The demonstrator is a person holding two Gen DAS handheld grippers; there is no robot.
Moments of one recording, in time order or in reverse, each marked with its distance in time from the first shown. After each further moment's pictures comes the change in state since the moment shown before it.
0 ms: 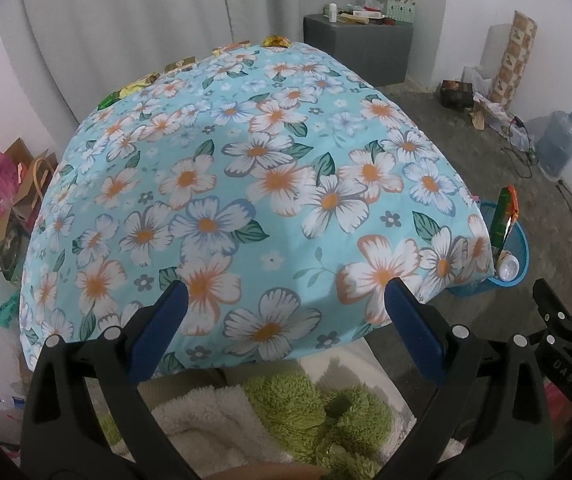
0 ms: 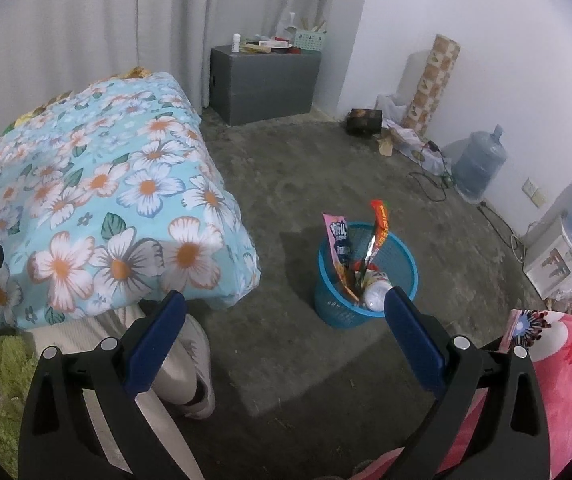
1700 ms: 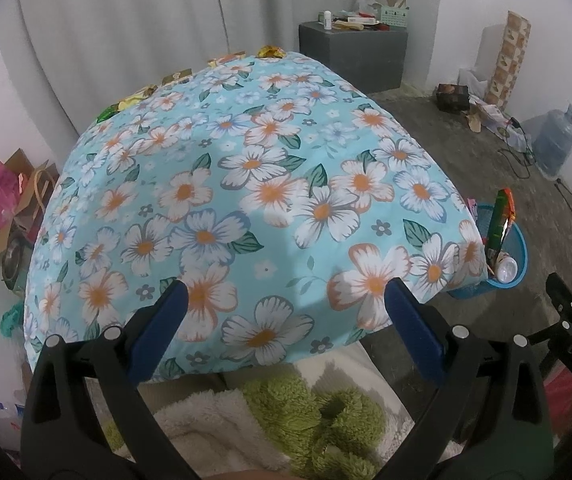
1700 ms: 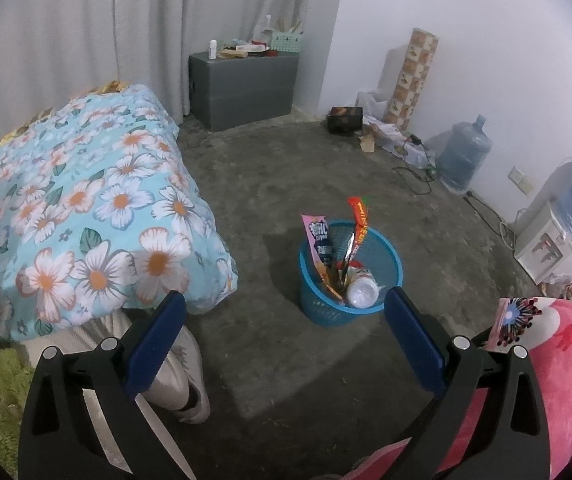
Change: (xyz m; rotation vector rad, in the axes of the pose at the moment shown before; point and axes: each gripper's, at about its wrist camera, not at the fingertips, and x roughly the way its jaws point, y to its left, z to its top) left arm -0.009 -0.005 0.003 0.023 -0.028 0.001; right arm -0.006 -0.022 0.002 0.067 -0.007 -0.040
